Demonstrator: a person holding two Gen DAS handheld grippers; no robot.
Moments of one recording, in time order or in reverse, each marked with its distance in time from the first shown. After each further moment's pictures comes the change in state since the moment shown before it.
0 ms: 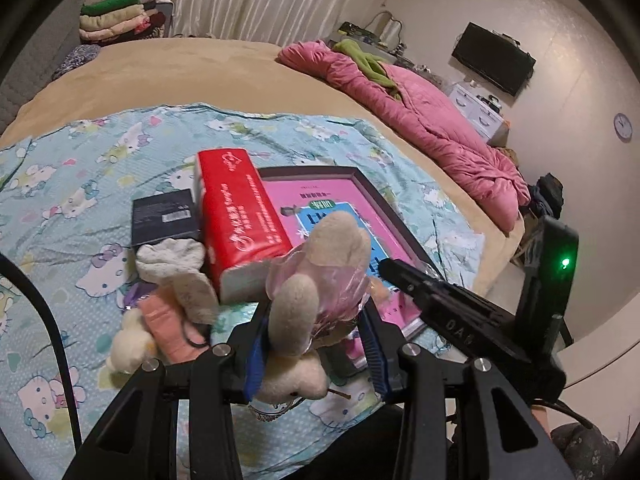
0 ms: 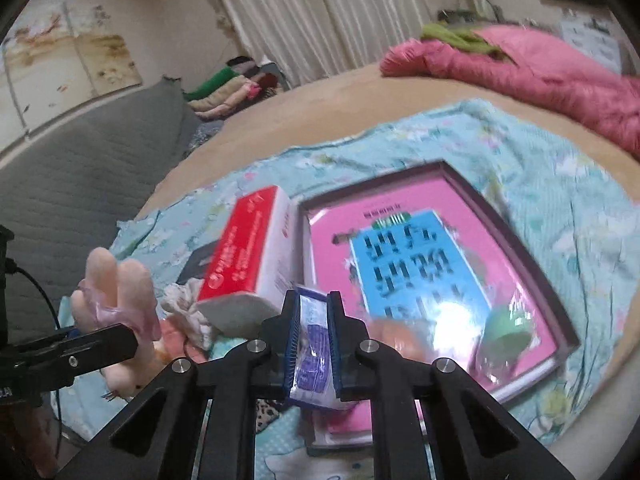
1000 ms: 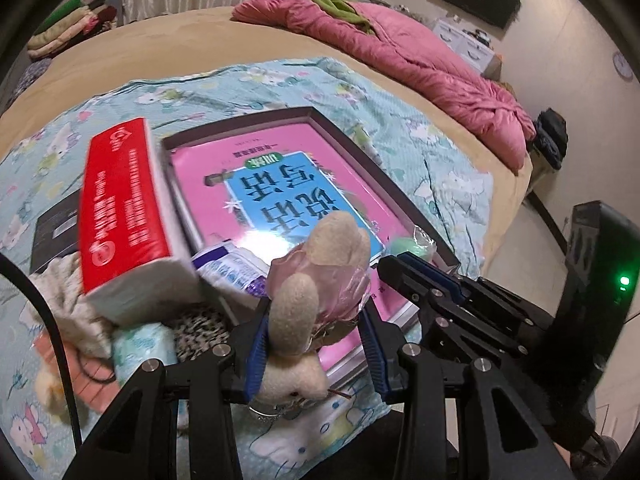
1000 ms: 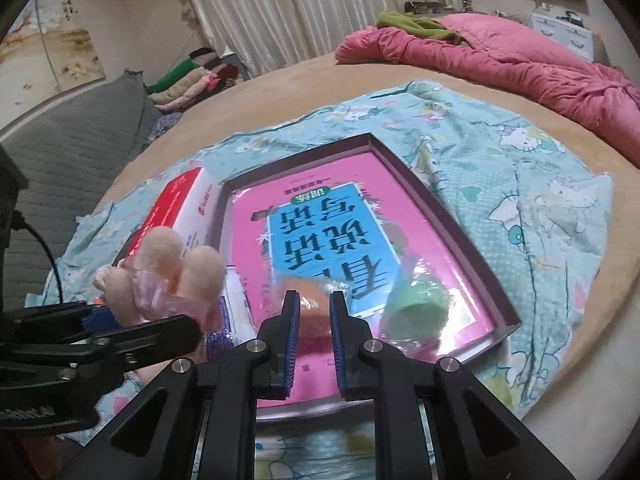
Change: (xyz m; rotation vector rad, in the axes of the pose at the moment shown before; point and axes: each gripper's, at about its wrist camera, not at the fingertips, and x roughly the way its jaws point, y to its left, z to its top) left arm 0.106 -0.071 0.007 0.144 0.184 0.031; right arm -0.004 -0.061 -0.016 0.052 0.023 -0.132
